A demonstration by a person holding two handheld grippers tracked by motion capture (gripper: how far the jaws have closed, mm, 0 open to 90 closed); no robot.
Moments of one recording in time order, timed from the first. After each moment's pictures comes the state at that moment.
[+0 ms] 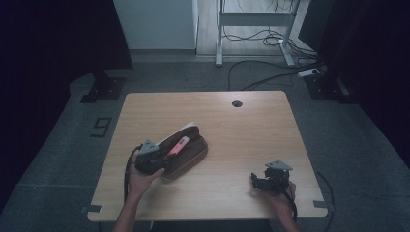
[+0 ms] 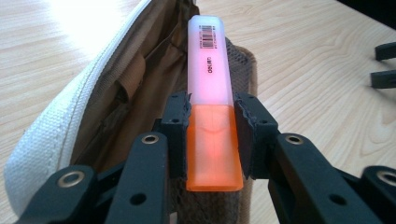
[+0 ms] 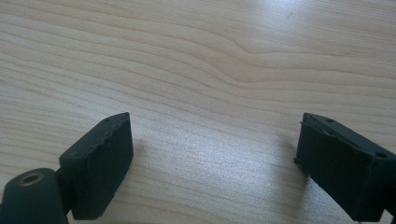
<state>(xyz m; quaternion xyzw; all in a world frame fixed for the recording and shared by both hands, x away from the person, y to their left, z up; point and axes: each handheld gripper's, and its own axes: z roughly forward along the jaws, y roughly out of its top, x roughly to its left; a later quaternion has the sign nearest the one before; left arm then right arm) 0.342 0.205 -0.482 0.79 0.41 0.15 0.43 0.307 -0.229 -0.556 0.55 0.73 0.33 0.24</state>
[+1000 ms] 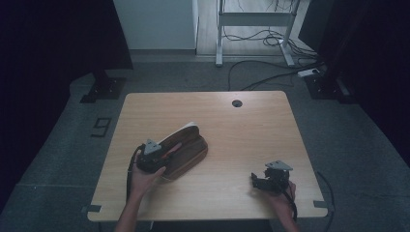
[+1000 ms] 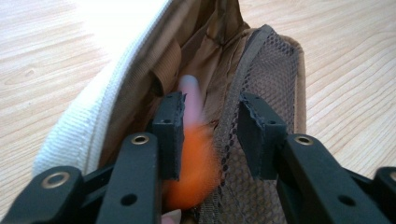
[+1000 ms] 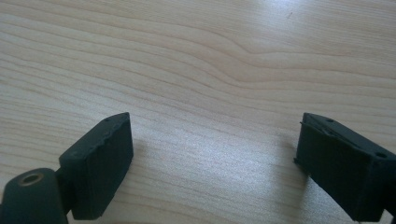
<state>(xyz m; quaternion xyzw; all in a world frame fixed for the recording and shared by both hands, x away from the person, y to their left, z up) 0.347 0.203 -0.491 0.79 0.42 0.20 0.40 0.307 -0.229 -0.556 0.55 0.73 0.32 0.24</state>
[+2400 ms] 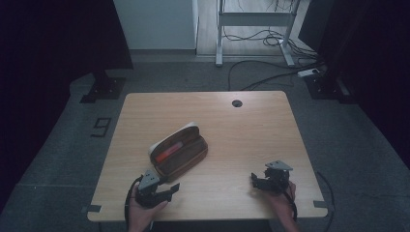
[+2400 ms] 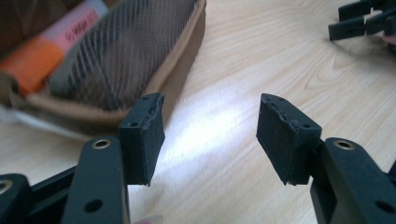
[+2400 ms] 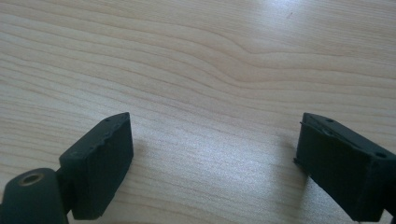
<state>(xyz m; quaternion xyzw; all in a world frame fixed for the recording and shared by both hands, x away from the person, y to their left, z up) 0.252 0.198 -0.521 0.78 0.43 0.13 0.44 0.307 -0.229 -0.556 0.55 0.73 0.33 0.24</state>
